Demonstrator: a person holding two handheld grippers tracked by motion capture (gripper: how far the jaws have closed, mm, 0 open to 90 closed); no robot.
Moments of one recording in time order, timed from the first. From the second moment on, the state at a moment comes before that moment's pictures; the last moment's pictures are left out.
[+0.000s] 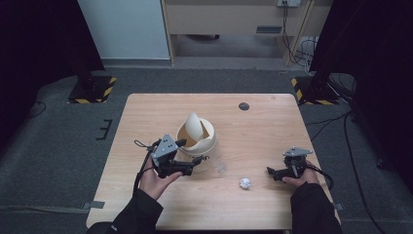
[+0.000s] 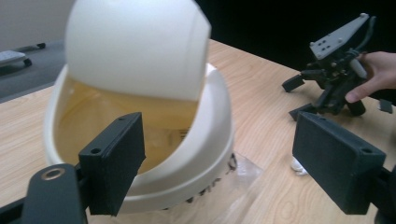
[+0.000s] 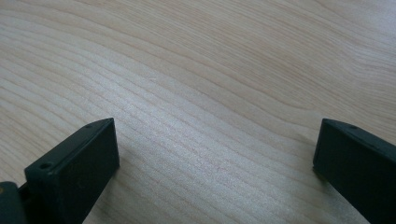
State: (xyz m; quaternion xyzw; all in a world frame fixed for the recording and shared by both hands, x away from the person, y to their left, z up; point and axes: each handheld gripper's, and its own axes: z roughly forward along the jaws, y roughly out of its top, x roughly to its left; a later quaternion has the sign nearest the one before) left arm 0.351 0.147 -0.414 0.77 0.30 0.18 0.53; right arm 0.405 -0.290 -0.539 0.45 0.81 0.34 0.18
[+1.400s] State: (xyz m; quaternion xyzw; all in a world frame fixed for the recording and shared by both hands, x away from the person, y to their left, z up) left arm 0.328 0.101 -0.416 0.79 0.25 0.15 0.54; right arm 0.405 -0.290 -0.539 0.45 0.81 0.34 0.18
